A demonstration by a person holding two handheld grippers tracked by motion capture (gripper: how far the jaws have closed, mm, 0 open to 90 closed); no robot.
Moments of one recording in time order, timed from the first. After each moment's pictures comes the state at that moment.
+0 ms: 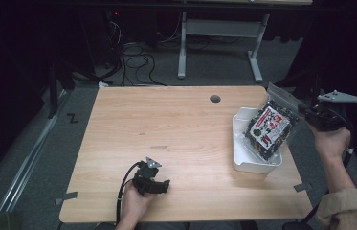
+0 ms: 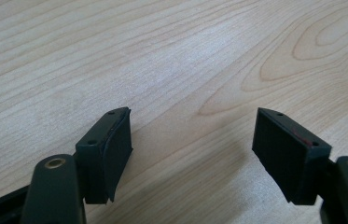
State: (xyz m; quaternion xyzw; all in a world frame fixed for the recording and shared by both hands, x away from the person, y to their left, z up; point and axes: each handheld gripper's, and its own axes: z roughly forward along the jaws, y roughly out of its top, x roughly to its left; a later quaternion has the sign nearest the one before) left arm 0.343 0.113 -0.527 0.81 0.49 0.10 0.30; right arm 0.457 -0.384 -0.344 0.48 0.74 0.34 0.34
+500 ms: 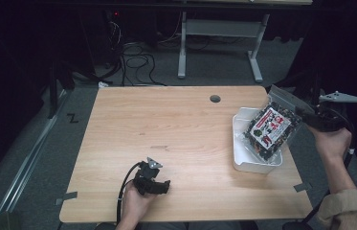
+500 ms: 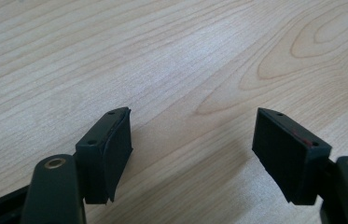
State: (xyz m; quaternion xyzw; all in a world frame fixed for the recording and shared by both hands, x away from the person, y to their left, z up) left arm 0.342 0.110 -0.527 0.82 0.49 0.10 0.29; right arm 0.458 -0.390 -0.347 0.49 0.73 0.35 0.32
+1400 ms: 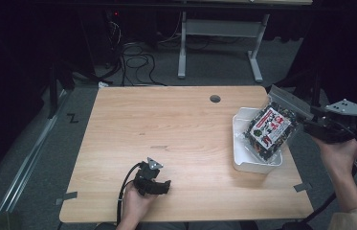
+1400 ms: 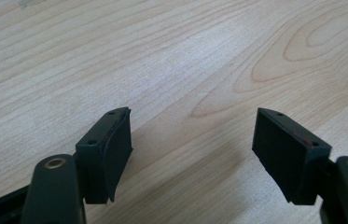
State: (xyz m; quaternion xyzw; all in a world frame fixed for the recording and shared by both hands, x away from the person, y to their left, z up) left arm 0.340 0.109 -0.524 0.82 0.48 0.11 0.30; right arm 0.408 -0.373 -0.329 0.44 0.73 0.37 0.36
